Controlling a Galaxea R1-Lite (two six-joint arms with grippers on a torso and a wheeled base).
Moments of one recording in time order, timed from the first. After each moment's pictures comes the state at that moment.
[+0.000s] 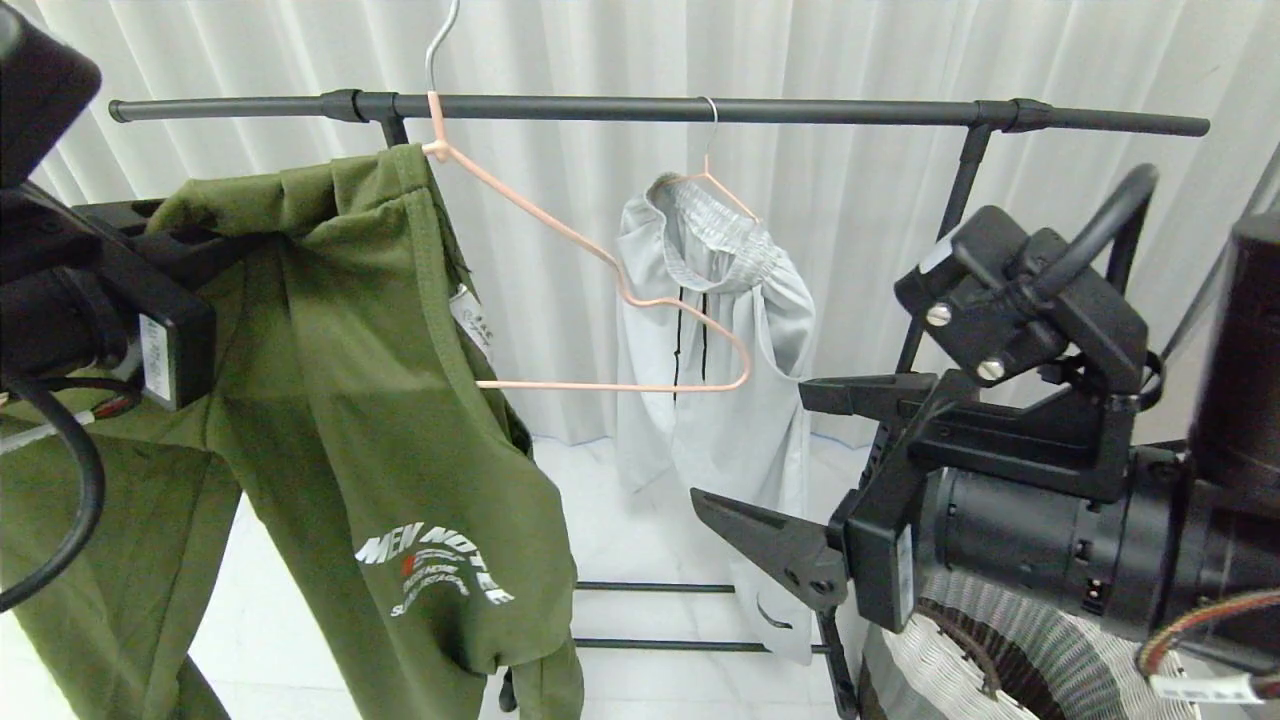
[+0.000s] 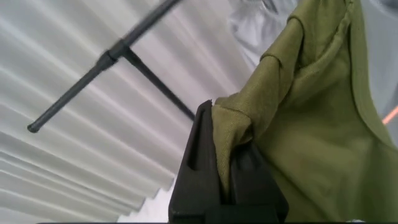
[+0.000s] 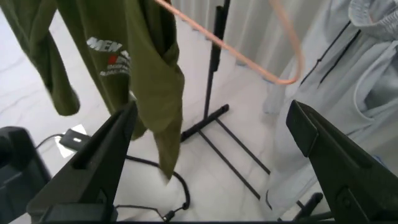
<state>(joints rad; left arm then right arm) -0.46 1.12 -0.90 -0.25 0.21 0.67 1.11 1.47 -0.96 -0.31 -0.19 -0.01</state>
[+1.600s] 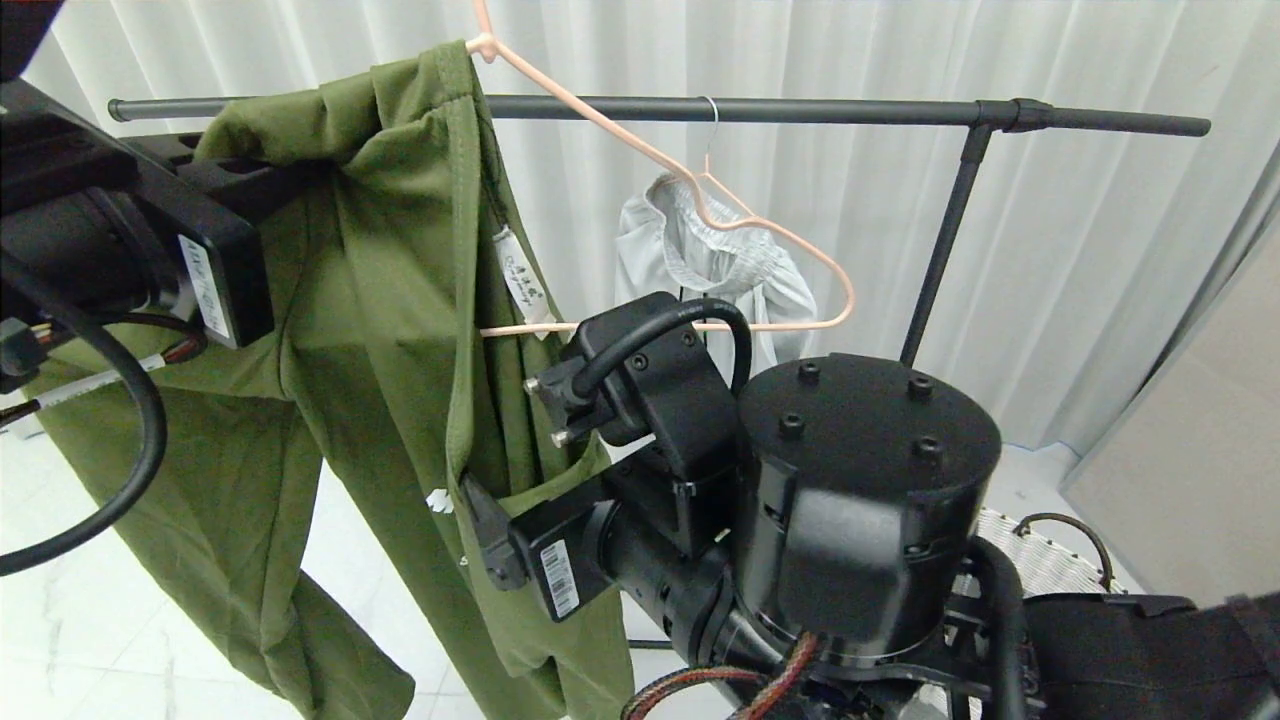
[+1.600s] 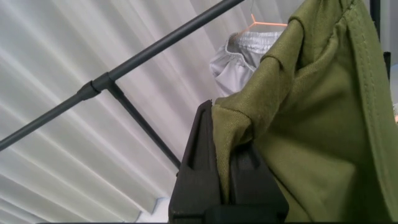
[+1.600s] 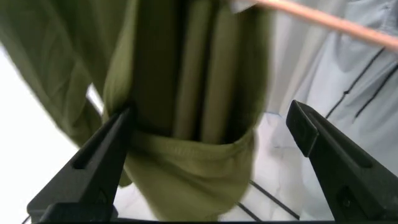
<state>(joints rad) -0.56 1.18 -0.96 -0.34 0.20 0.59 1.27 1.88 -1.12 -0.74 -0.44 0.02</state>
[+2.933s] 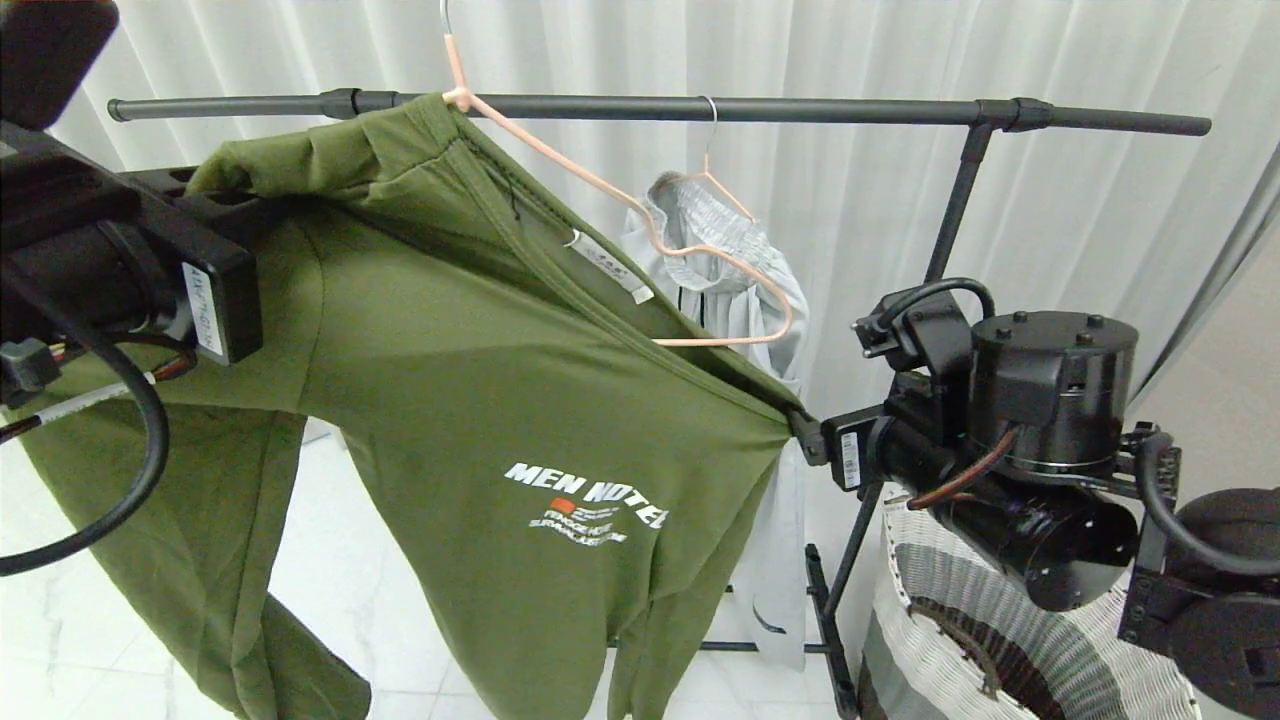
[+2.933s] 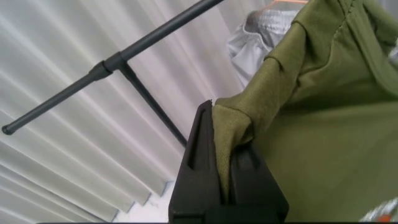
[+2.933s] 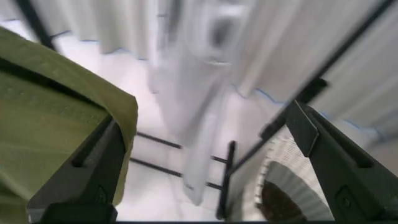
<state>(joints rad) -0.47 1.17 -0.92 -0.34 0.20 0.58 0.83 1.69 -0.85 -0.64 -0.57 0.00</state>
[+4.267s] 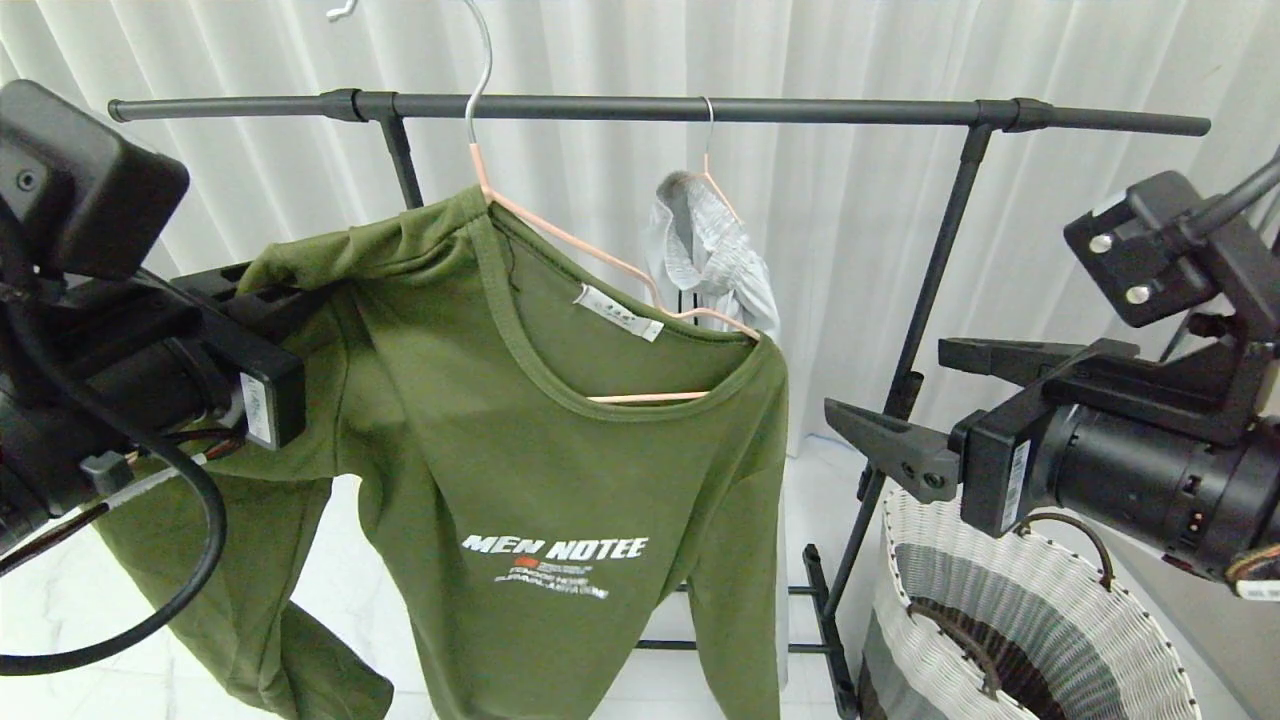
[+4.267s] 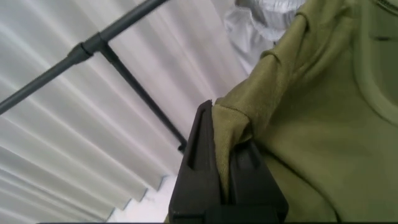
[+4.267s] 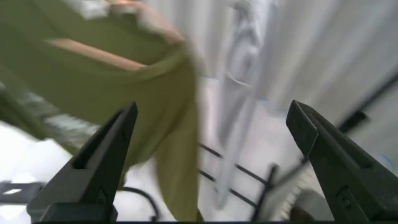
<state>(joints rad) -0.47 1.17 -0.70 -0.55 0.17 0.58 0.98 1.34 -0.85 -0.36 -0.33 0.01</state>
